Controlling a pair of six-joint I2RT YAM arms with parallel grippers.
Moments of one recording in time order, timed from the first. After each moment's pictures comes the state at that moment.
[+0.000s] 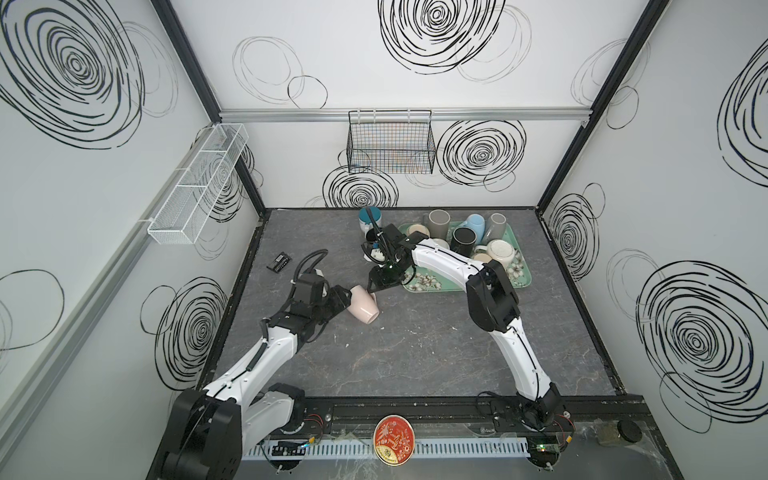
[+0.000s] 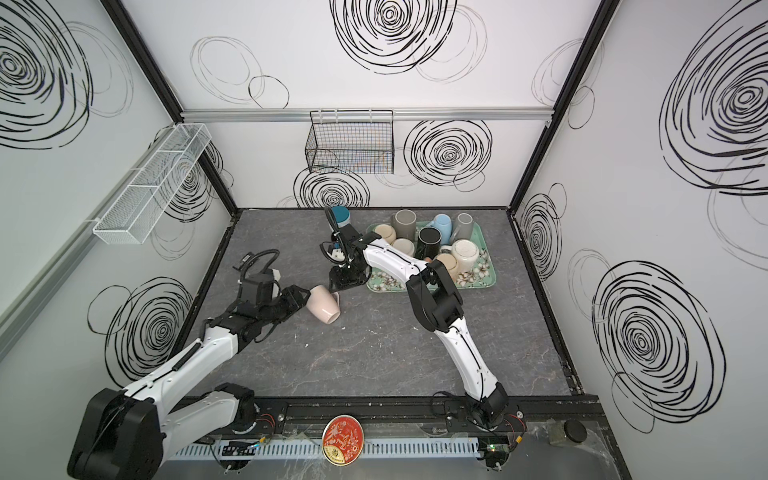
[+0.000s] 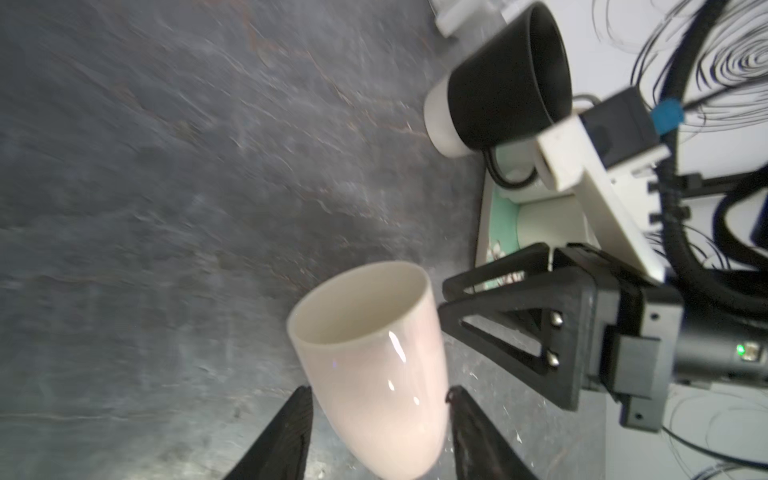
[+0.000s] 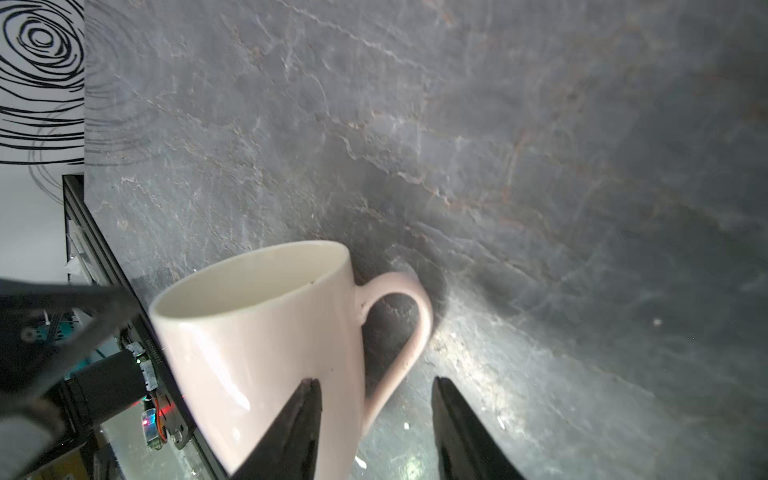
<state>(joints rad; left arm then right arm) -0.30 1.09 0.52 -0.17 0.19 -0.88 0.76 2.34 1.98 -0.88 -0.51 0.22</state>
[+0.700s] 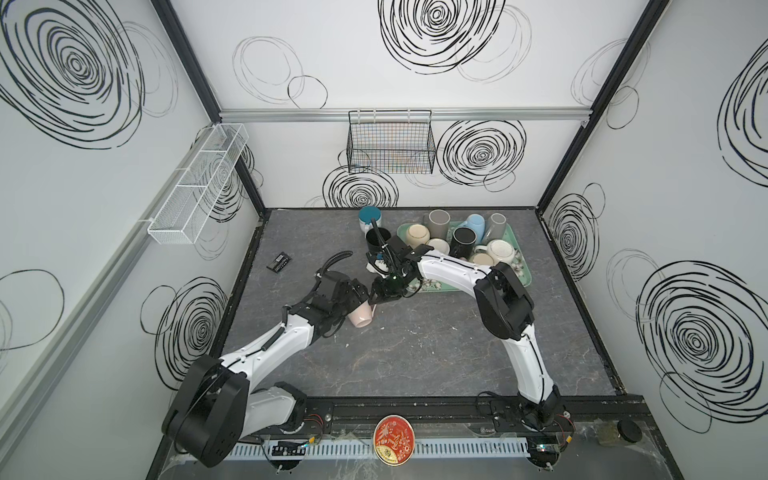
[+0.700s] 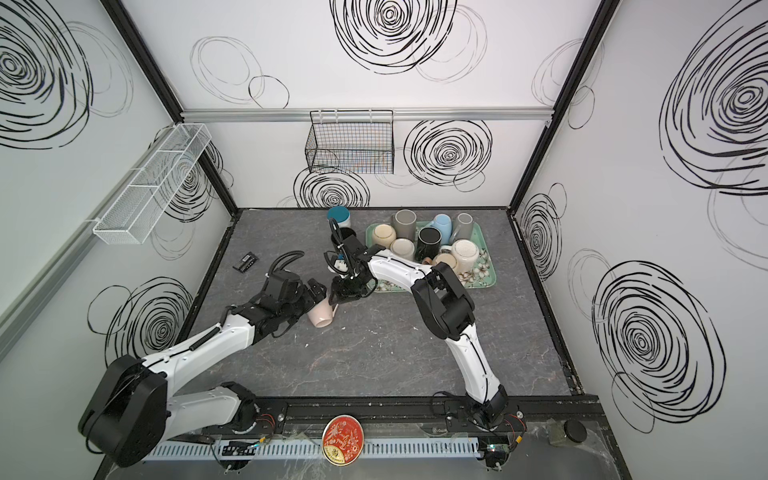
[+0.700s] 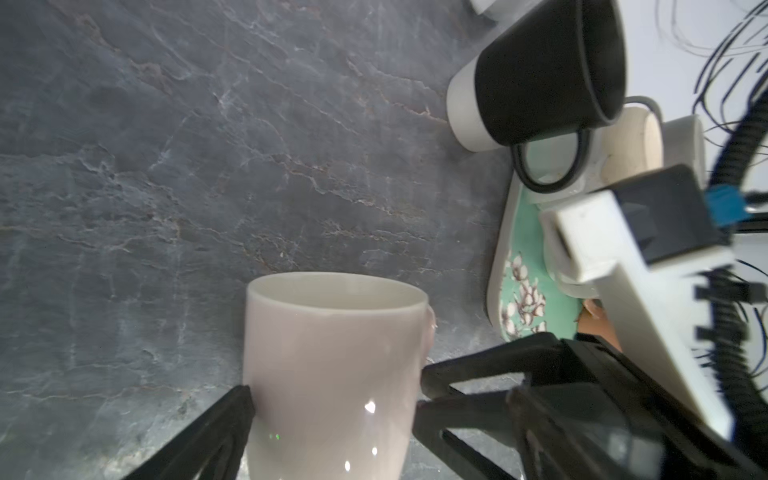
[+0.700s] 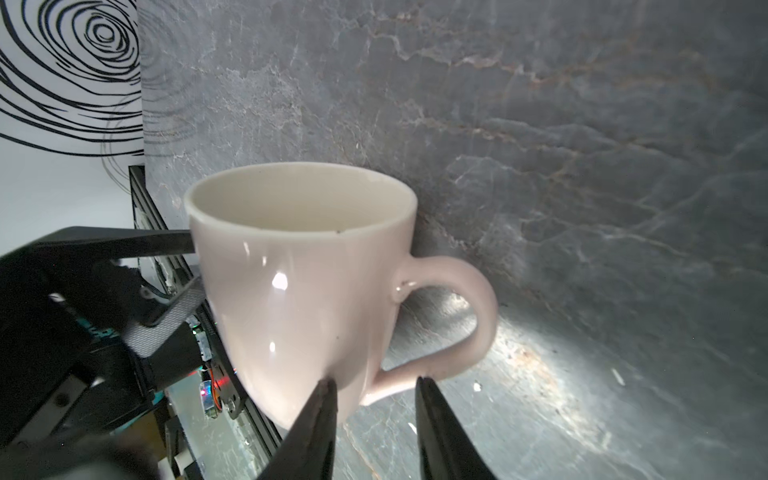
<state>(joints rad) -0.42 1.25 0.60 -0.19 -0.01 -1.04 0.78 2.21 1.72 -0.69 -0.63 0.35</state>
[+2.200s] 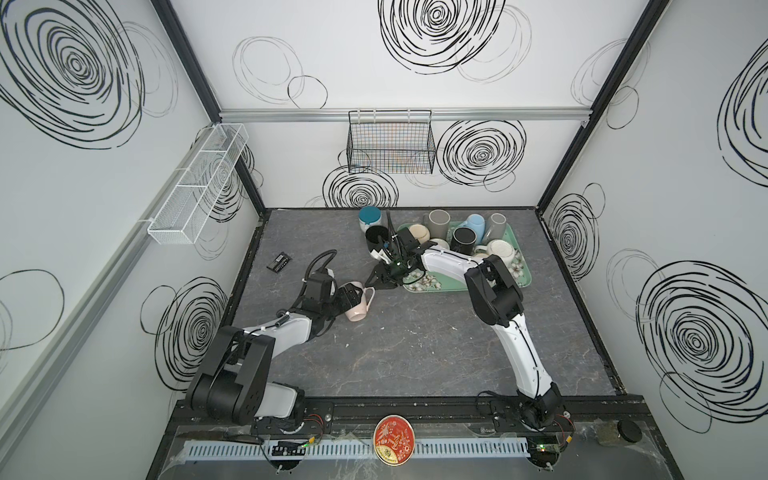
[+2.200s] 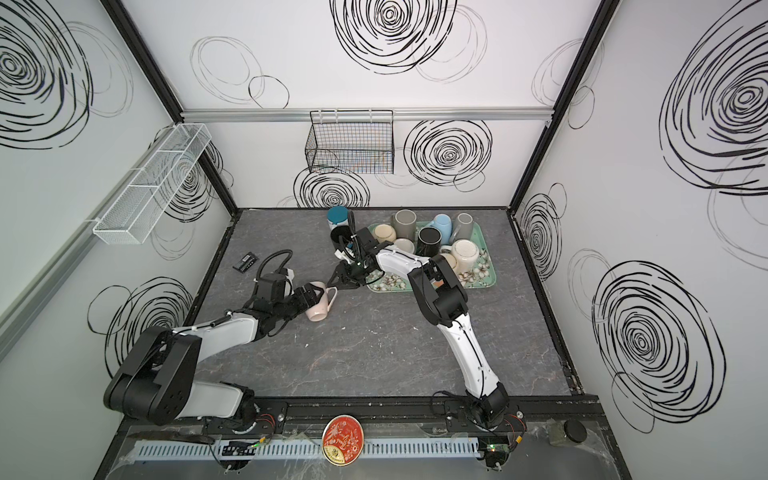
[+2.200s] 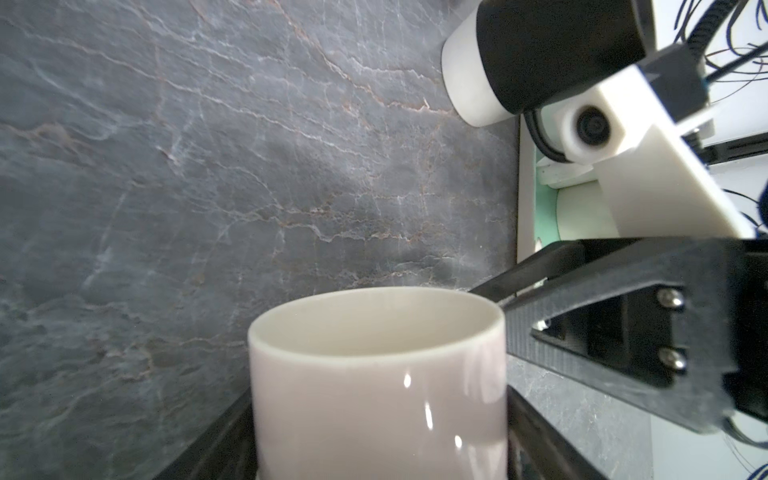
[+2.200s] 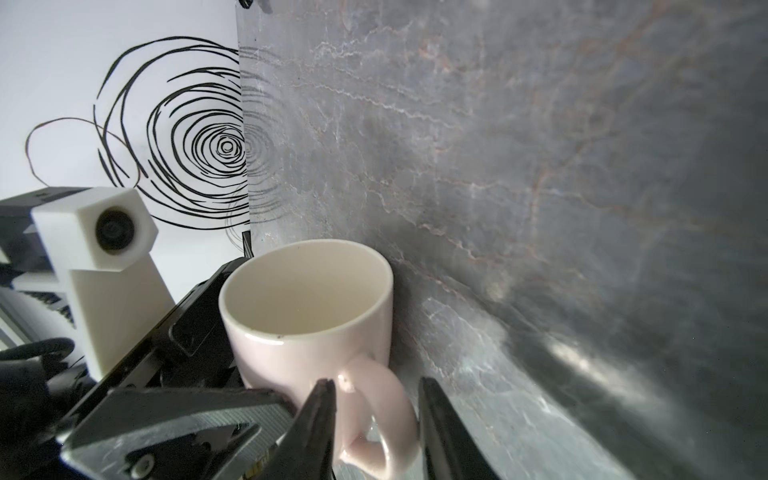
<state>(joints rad) -0.21 1.42 0.47 0.19 0.27 -0.74 0.67 2.39 1.82 -0.47 -0.89 0.54</state>
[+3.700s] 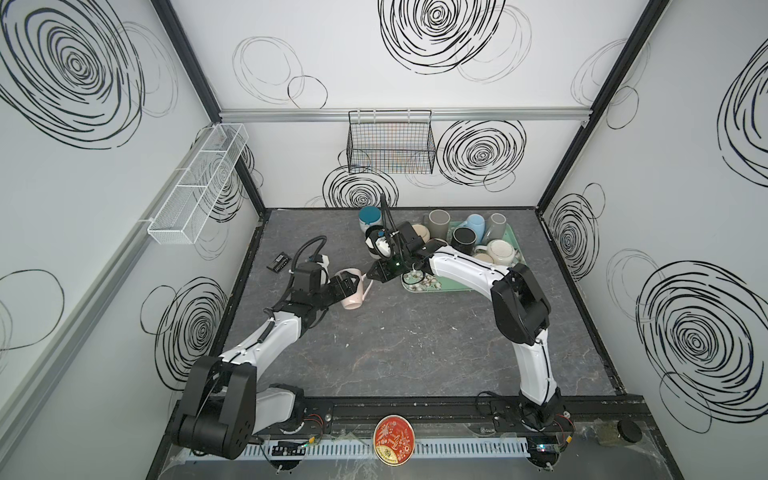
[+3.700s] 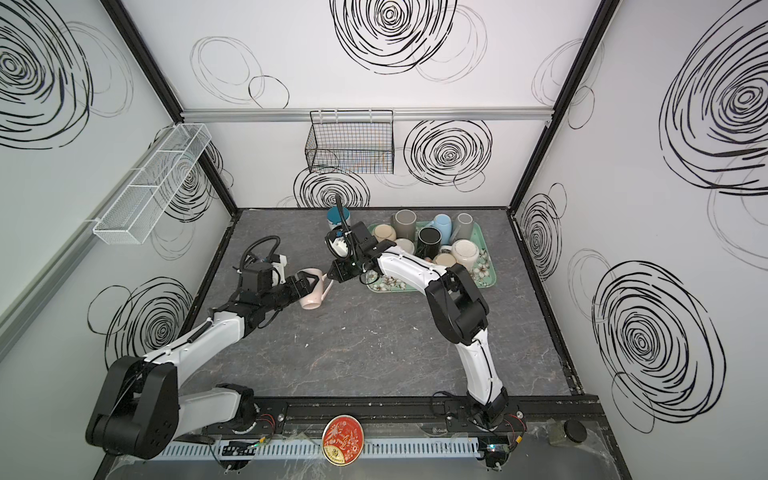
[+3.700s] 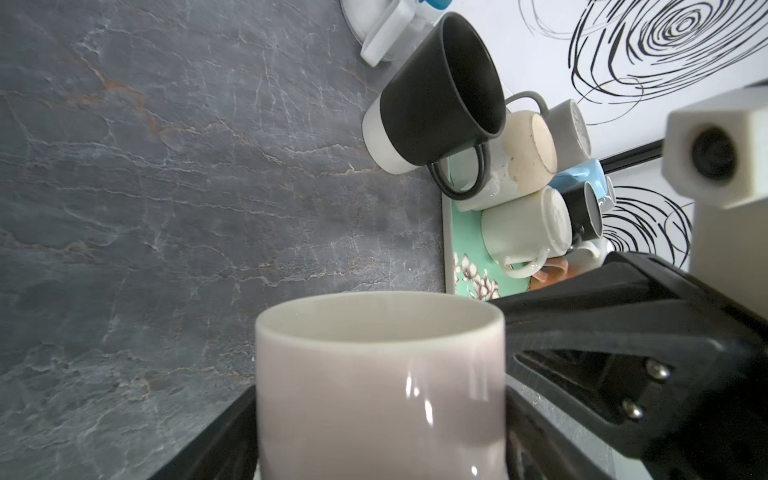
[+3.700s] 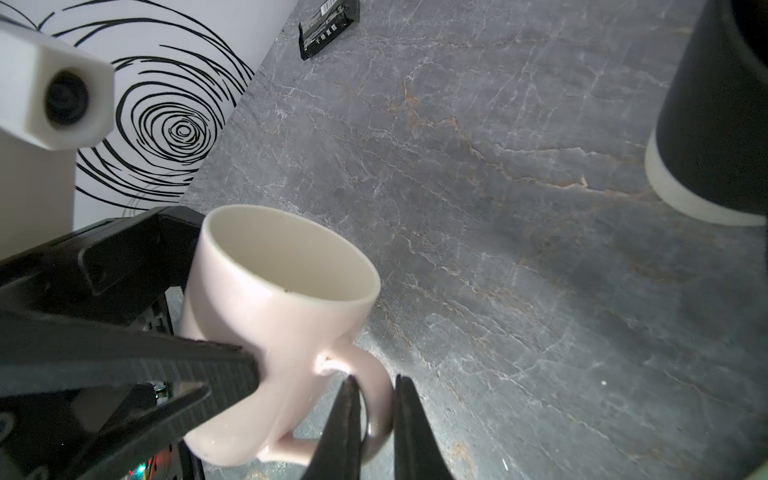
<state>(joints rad) -0.15 1.25 0.58 0.02 0.34 -0.66 0.74 2.10 1.67 -0.40 -0.51 0.24</state>
